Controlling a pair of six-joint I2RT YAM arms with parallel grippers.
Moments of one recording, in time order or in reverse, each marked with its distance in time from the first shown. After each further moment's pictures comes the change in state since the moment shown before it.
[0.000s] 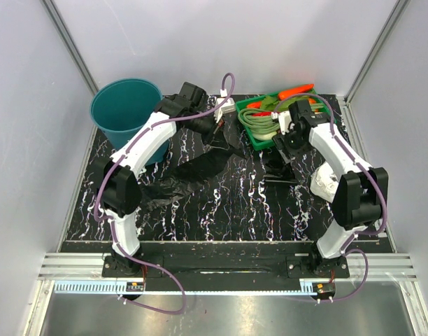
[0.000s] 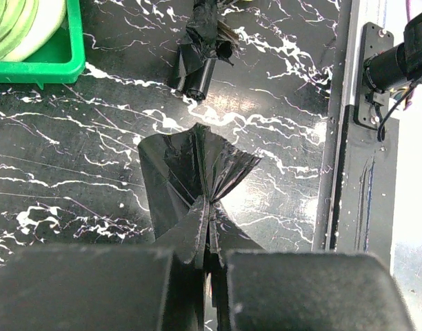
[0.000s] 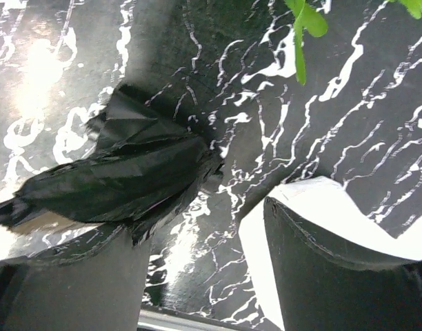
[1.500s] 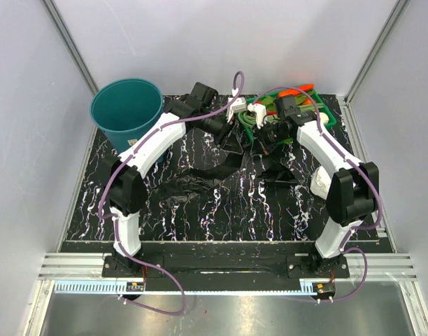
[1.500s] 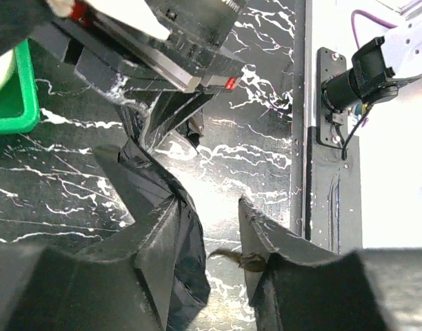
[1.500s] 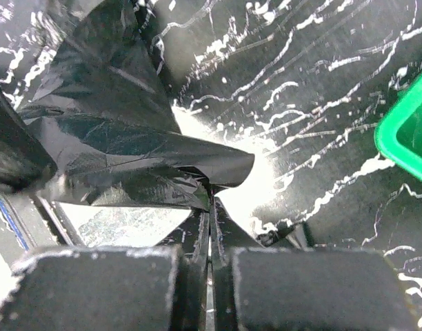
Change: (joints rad) left arm -0.072 0.047 0.068 0.065 0.077 -0.111; right arm 0.090 0.055 0.082 0.142 -0.665 -0.038
